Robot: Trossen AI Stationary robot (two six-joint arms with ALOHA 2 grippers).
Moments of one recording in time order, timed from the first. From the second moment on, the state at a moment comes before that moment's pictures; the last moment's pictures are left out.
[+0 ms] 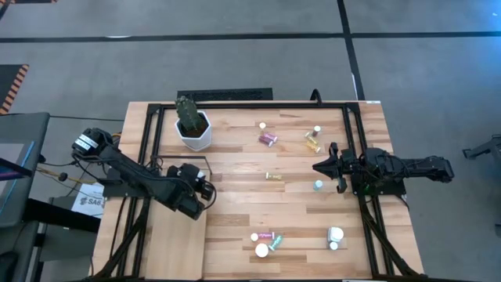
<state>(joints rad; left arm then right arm) -0.49 1.44 0.81 -0.91 -0.79 -1.60 0.01 0.01 0.01 0.01 0.00 0.21</state>
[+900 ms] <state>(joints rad) -0.49 1.44 0.94 -0.99 -0.78 -1.56 0.01 0.01 0.01 0.01 0.00 0.21</state>
